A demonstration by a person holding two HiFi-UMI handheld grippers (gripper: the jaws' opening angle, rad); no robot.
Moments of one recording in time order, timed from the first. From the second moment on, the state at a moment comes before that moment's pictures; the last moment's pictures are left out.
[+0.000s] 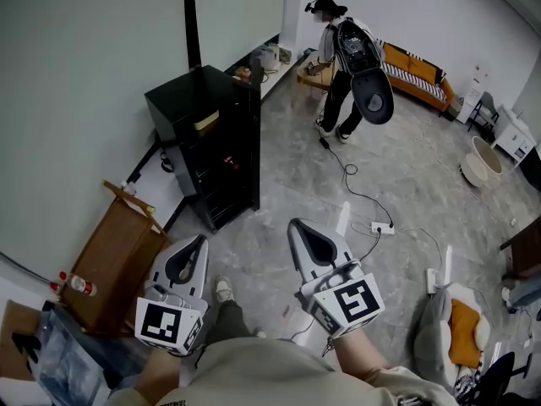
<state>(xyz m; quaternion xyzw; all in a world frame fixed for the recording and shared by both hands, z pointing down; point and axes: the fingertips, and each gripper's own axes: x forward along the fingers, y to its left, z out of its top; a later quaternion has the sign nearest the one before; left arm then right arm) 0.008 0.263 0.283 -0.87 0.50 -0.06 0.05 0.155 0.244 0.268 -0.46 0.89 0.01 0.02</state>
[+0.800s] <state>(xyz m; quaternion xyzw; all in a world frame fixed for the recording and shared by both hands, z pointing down) -0.012 0.190 0.295 -0.87 0.49 -0.06 0.05 0.128 0.168 0.283 -0.46 0.89 -0.01 0.02</state>
